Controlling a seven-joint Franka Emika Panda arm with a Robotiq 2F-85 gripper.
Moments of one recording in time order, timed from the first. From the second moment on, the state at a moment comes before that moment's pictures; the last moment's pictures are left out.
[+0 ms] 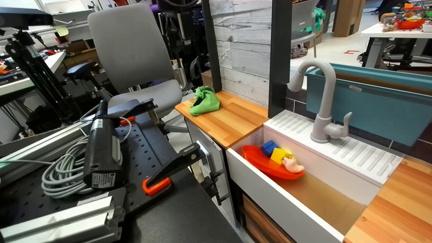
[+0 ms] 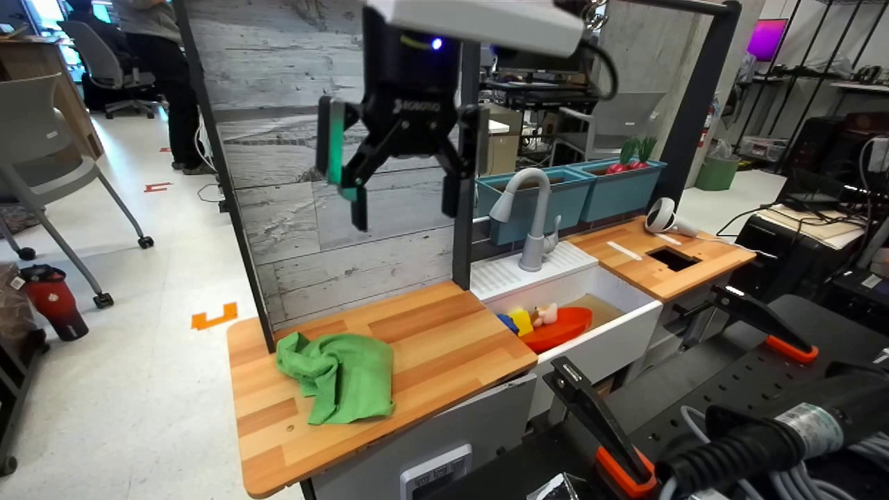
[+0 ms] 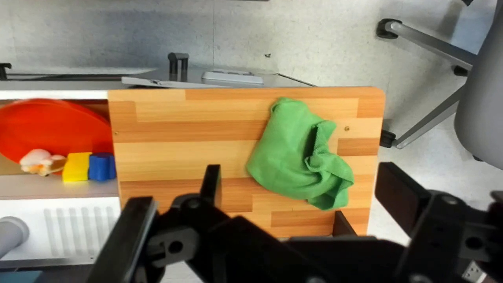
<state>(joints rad) 0.21 0.32 0.19 -2.20 0.01 2.50 0.28</state>
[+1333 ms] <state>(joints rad) 0.31 0.80 0.15 -1.83 0.00 2.53 0.22</state>
